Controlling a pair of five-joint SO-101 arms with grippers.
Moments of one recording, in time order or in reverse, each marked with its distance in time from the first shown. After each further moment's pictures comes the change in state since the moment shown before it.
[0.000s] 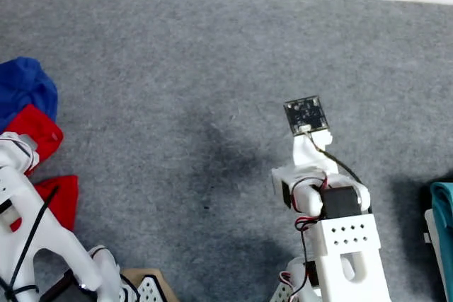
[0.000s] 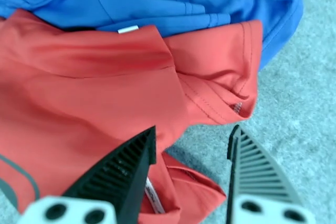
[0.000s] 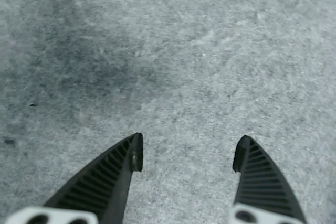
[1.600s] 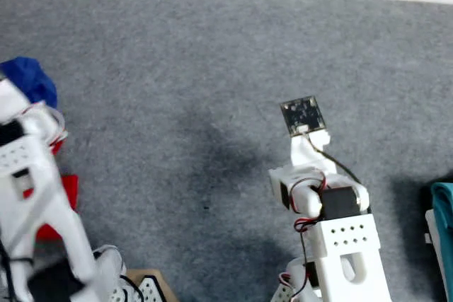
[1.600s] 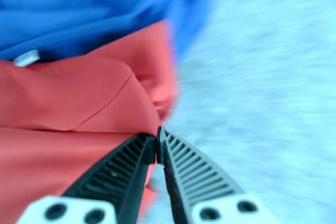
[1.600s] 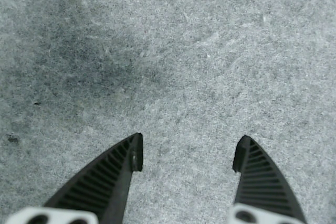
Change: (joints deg) left arm 17.7 4.8 -9.2 3.6 5.8; right arm -0.8 0.0 0.0 0.0 -0.1
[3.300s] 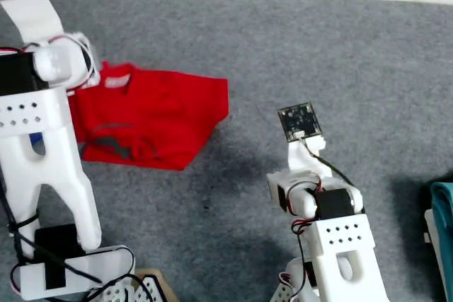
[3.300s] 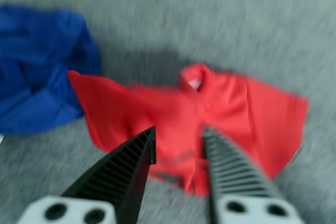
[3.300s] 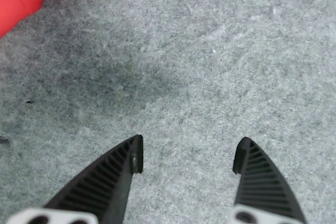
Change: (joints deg) left arm 15.7 16.4 -54.2 40.0 -4.8; right arm -0.2 -0.2 5.5 -4.6 0.0
